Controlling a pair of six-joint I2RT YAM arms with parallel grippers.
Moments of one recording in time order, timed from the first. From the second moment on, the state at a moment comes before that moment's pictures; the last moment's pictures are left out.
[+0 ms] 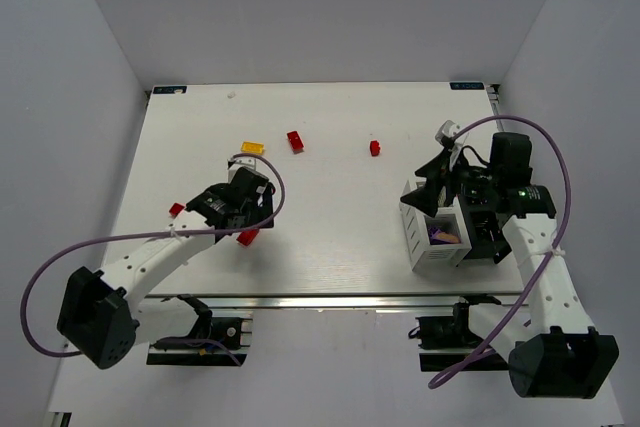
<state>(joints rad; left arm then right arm) -0.63 1.14 0.85 -0.67 -0.42 -0.52 0.03 1.00 0.97 -0.63 -1.00 -0.43</state>
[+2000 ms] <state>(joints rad) -0.81 2.02 1.46 0.68 0.70 -0.22 -0.23 0.89 1.22 -0.55 -0.60 0.10</state>
